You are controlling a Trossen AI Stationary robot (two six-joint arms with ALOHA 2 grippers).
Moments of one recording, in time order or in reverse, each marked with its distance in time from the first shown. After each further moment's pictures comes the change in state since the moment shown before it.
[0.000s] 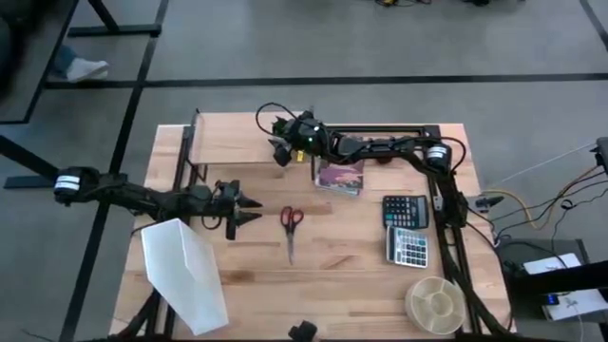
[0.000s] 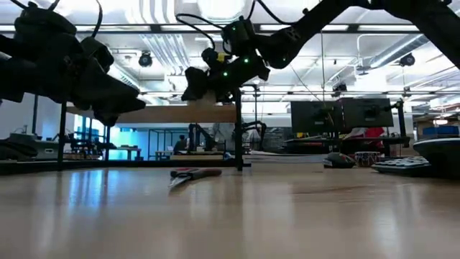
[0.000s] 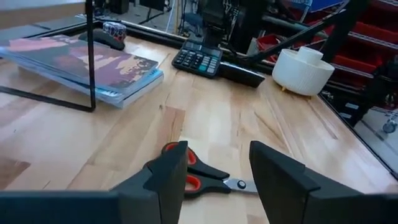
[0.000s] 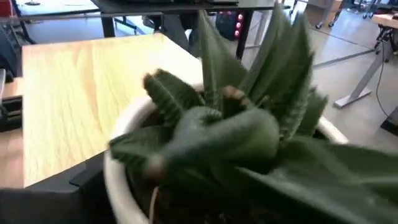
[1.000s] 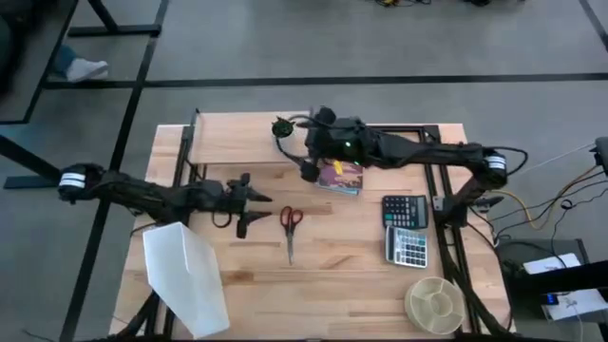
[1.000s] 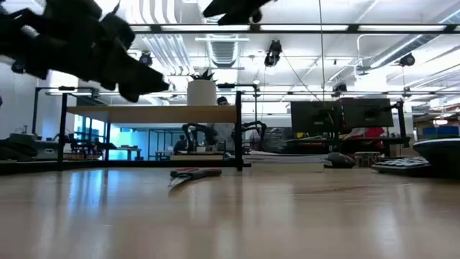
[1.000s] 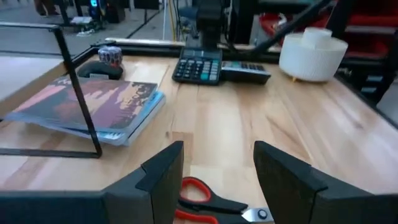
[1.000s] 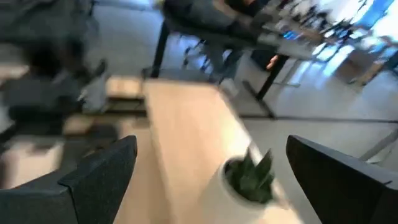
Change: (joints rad) left arm -0.003 0.134 0.266 -0.189 -0.010 0.230; right arm 0.223 -0.475 0.000 -0.582 0.001 -0.187
